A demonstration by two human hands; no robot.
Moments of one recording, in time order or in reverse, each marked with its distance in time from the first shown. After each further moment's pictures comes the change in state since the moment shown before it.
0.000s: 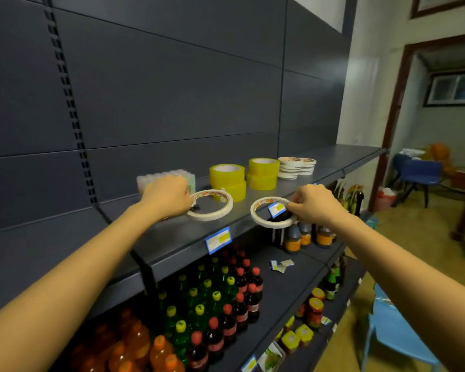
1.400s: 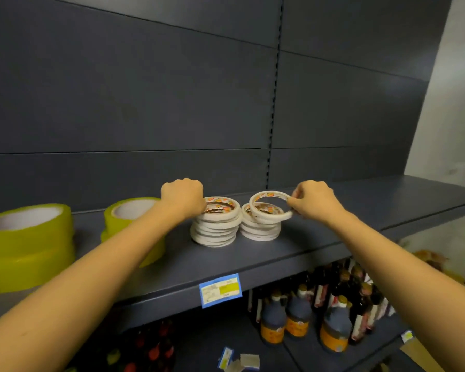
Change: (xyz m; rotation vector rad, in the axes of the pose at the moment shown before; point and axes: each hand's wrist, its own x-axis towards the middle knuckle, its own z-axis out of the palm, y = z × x) left_hand 0.397 0.293 0.148 0.261 -0.026 -0.387; right_hand 0.443 0.304 0.013 0.195 -0.105 -0.193
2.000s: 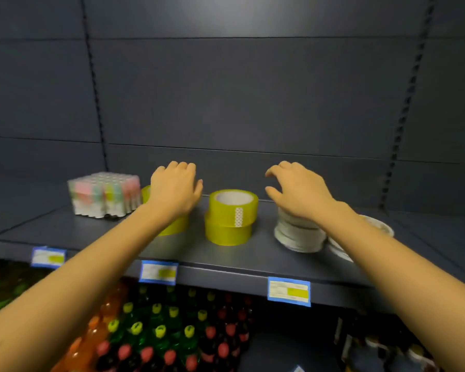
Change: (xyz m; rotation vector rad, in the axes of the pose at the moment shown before) left_hand -0.108 -0.112 -0.026 0.260 0.339 -0.372; right_hand -0.008 -0.132 0.043 -0.128 0.043 -0.921
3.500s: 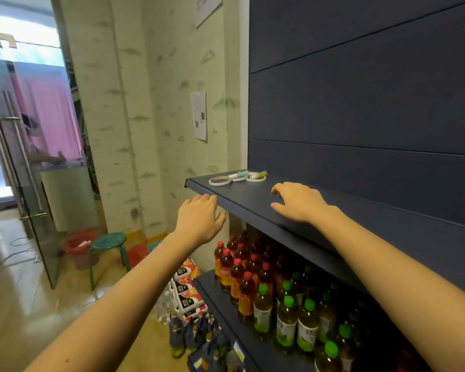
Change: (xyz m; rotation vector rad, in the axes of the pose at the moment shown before) left_hand -0.216 -0.738 0.021 0.344 -0.232 -0.600; right_hand 0.286 -0.784 0.146 0.379 -0.197 -0.658
